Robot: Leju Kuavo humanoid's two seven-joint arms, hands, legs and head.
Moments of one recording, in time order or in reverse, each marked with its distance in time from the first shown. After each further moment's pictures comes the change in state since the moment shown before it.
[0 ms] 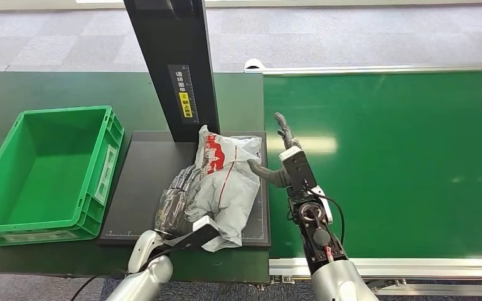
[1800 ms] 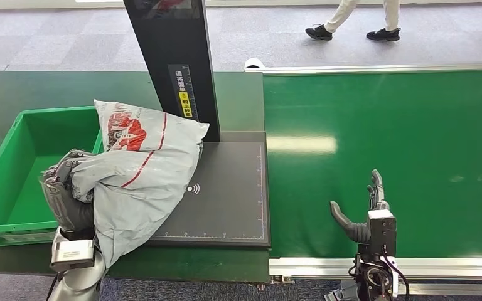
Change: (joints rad) left arm 0.206 0.186 -0.013 -0.918 0.557 -0.014 -0.220; right arm 0.380 -0.112 -0.307 -0.327 -0.100 -0.010 -0.038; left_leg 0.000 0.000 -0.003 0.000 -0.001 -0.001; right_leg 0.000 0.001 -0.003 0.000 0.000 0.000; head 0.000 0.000
